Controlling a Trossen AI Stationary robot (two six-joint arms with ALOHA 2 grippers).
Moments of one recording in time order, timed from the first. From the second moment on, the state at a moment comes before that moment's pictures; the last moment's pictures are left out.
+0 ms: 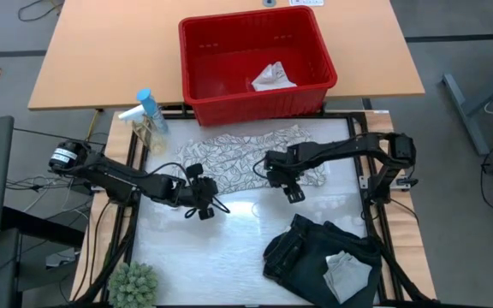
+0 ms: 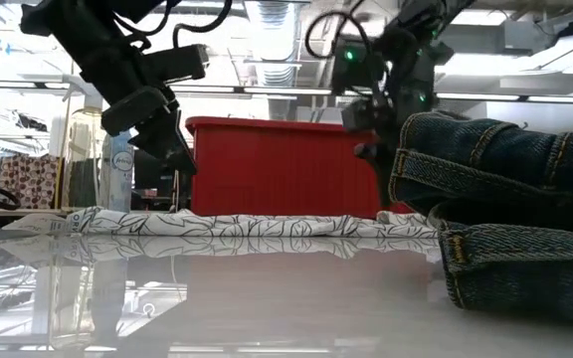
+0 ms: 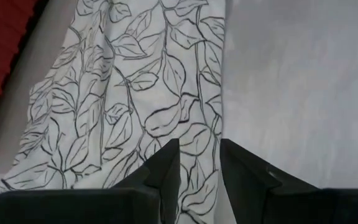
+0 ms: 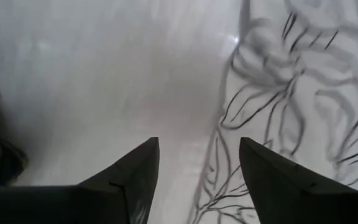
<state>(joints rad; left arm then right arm) -0.20 1.40 0.73 -0.28 -0.54 -0.22 -0.14 1.72 1.13 -0.77 -0.07 -0.38</state>
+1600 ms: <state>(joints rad) -0.17 1.57 0.67 -0.39 -0.45 -0.39 -0.15 1.72 0.98 -0.67 -0.03 -0.21</state>
